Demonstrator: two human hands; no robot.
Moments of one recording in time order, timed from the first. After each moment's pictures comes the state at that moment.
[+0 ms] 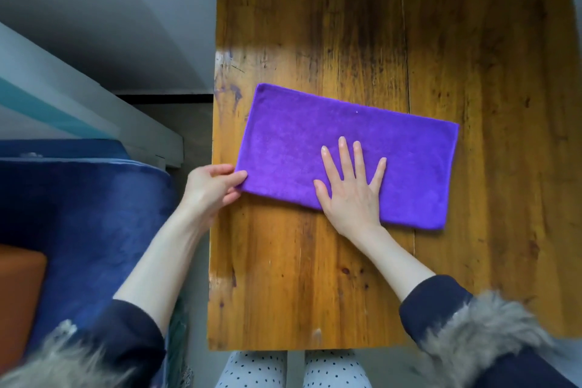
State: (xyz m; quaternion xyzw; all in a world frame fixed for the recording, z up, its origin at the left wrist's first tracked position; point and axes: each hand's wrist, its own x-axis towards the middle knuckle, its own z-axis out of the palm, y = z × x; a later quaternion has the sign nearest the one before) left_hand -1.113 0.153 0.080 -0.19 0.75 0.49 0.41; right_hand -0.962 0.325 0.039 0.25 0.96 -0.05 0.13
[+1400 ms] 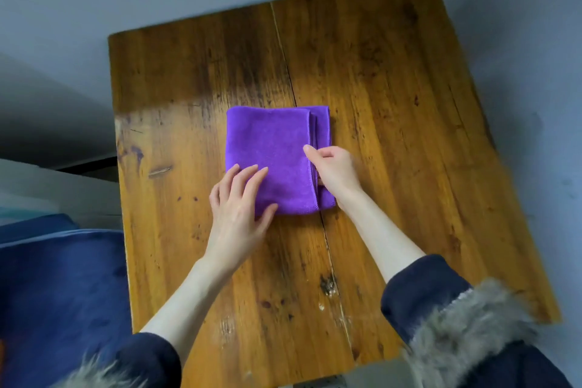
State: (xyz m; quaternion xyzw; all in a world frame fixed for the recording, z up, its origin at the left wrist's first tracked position) left_hand -1.010 0.299 0.081 0.42 0.88 0.19 0.10; right_hand -0.945 0.472 0.076 0.54 0.62 -0.56 -0.03
